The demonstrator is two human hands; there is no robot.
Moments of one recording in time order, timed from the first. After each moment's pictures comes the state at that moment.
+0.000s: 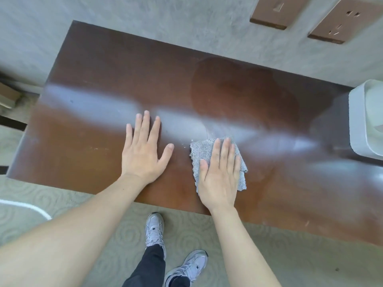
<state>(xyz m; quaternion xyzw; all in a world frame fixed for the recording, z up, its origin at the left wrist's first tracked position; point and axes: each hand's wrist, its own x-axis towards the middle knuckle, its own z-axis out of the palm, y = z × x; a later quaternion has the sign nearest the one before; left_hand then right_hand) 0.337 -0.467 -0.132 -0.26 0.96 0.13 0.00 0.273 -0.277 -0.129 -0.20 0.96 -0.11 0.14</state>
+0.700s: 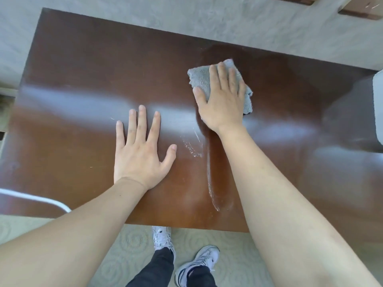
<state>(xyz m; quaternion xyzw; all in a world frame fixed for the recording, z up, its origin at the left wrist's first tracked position) 0.323 -0.500 -0.149 -0.23 0.97 0.03 0.03 0.121 -0.398 -0.137 -0.24 0.96 -0.06 0.08</state>
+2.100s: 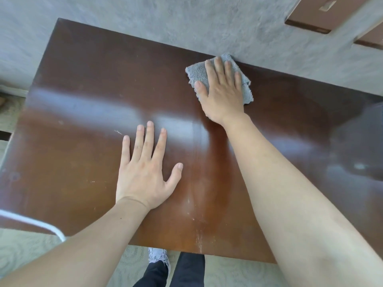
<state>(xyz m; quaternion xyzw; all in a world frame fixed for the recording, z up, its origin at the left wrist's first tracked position) 0.324 -0.500 -0.144 -0.23 0.97 0.04 0.03 0.073 -0.444 -0.134 -0.32 0.94 -0.07 0.13</state>
